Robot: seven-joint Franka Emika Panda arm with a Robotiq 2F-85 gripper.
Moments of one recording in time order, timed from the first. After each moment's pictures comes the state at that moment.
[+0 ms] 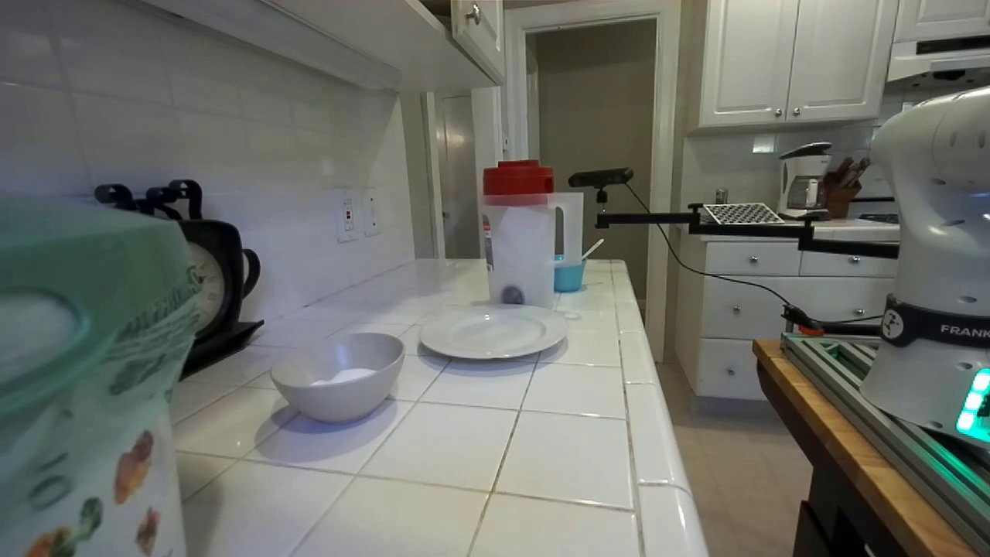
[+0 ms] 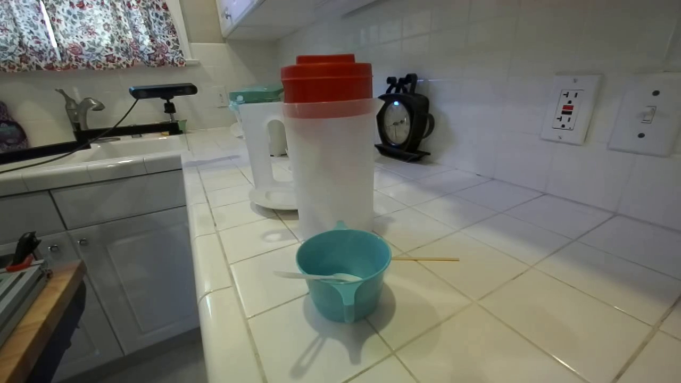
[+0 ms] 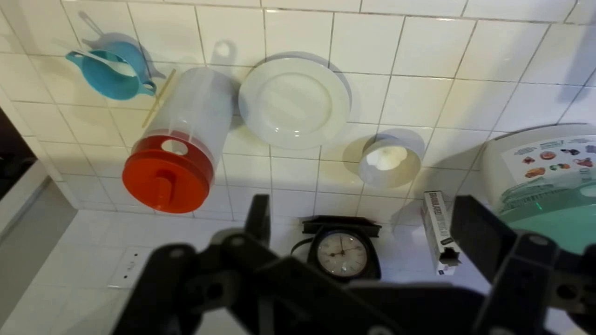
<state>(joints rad) 0.11 -1.00 0.21 -2.32 0.00 1.78 0.21</state>
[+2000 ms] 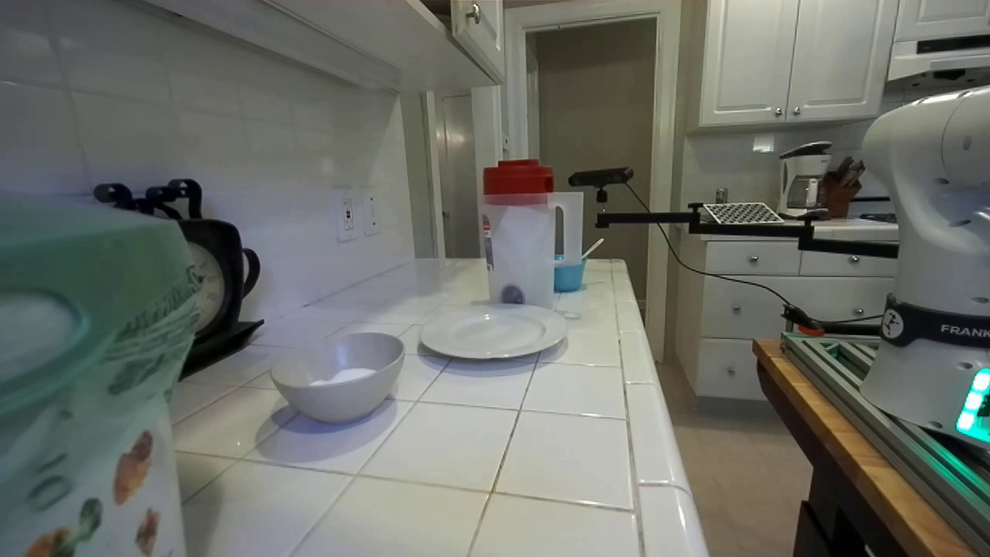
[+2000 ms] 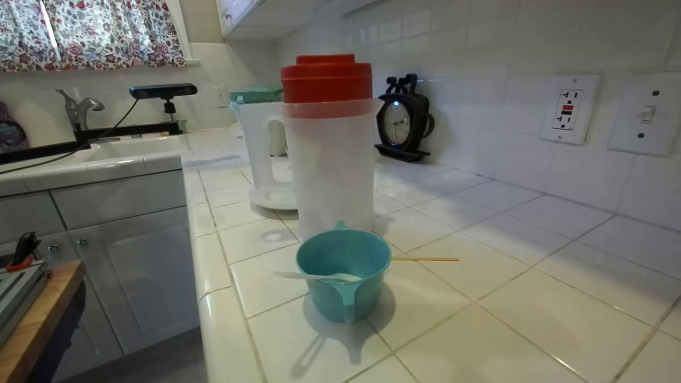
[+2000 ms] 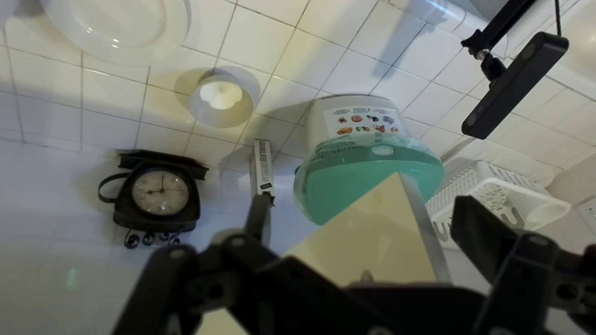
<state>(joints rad) 0.29 -0.89 0.16 -2.26 0.24 1.97 -0.03</state>
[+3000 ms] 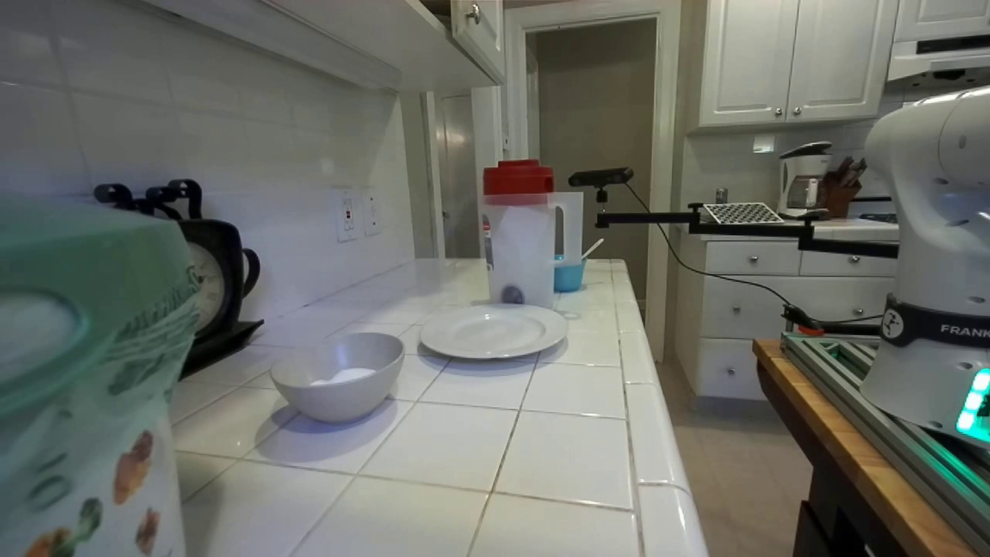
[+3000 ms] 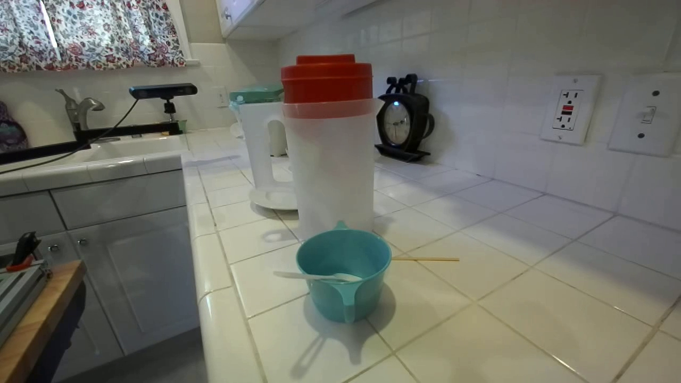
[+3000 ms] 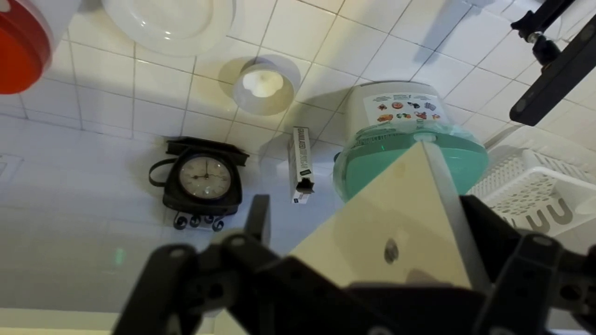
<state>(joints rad) 0.23 -0.93 0.15 -2.26 0.18 1.97 -0.03</state>
